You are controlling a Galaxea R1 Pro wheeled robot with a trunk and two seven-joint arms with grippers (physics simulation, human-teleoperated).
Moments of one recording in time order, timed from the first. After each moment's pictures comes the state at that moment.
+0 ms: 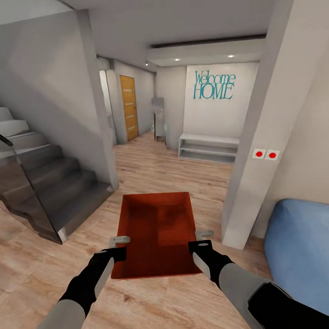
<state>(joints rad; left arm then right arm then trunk) -0.54 -0.04 -0.06 -0.79 0.15 0.48 0.15 -0.86 0.13 0.57 -0.19 -0.47 0.16 -0.34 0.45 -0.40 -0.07</state>
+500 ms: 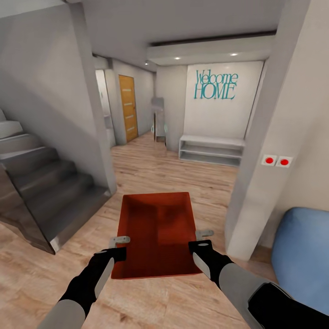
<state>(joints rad) -0.54 -0.04 -0.06 -0.79 0.15 0.48 0.15 -0.86 0.13 0.57 -0.19 -0.47 0.16 -0.34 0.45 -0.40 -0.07</state>
